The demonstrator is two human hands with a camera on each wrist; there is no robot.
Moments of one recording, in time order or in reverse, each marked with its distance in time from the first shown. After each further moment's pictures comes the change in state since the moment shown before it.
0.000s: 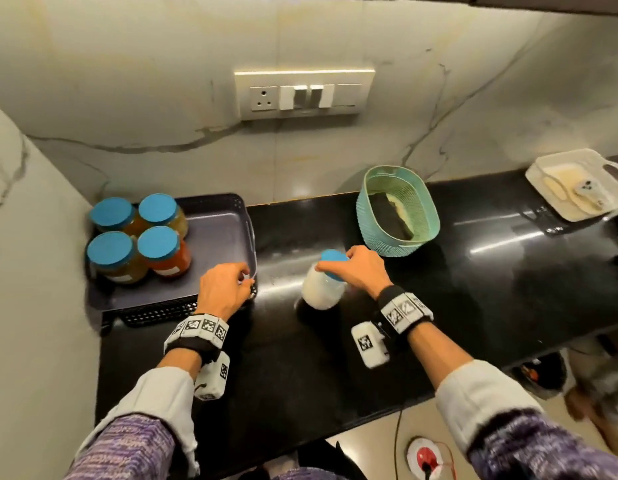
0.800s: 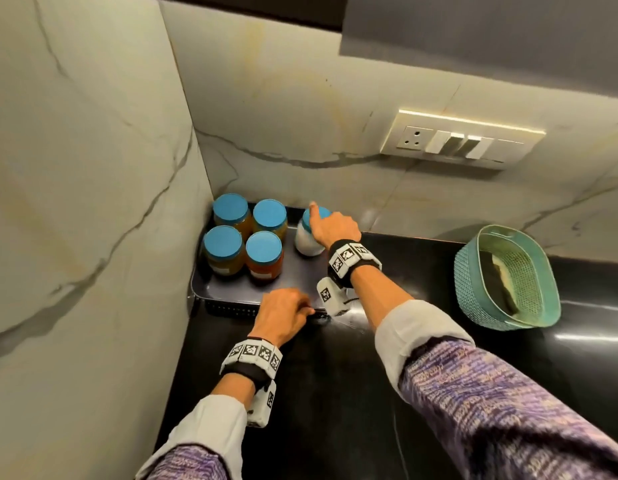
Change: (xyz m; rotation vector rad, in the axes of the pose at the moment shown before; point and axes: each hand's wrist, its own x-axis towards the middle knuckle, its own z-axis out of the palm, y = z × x) left_hand -0.010 -0.063 -0.010 -0.099 -0.047 0.015; right_hand 0.100 -0.255 0.133 -0.213 0.009 -0.126
